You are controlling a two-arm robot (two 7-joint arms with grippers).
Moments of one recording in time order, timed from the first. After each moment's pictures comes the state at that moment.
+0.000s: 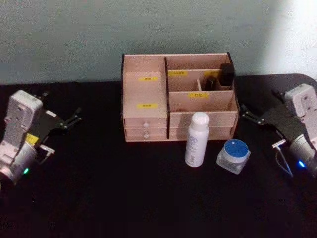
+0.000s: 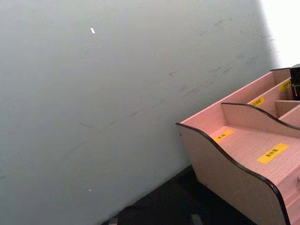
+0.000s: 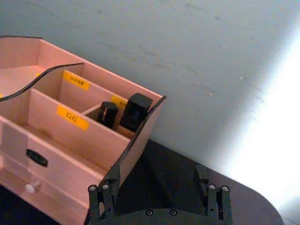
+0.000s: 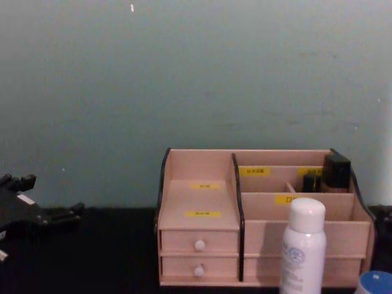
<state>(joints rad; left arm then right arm) -0.20 0.60 0.45 -1.41 -0.25 -0.12 0.03 0.20 0.60 -0.44 -1.41 0.25 -0.12 -0.03</state>
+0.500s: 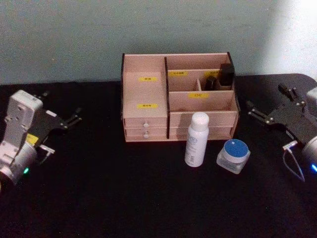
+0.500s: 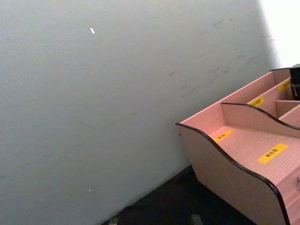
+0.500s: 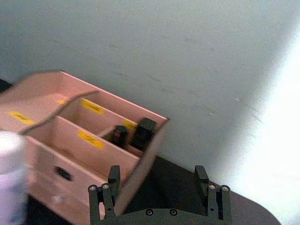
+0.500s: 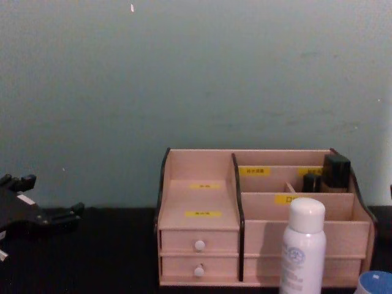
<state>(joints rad) -0.20 0.60 0.45 -1.41 -0.25 -0.12 0.03 0.07 0.65 -0.35 -1.58 0.31 -0.14 0.03</state>
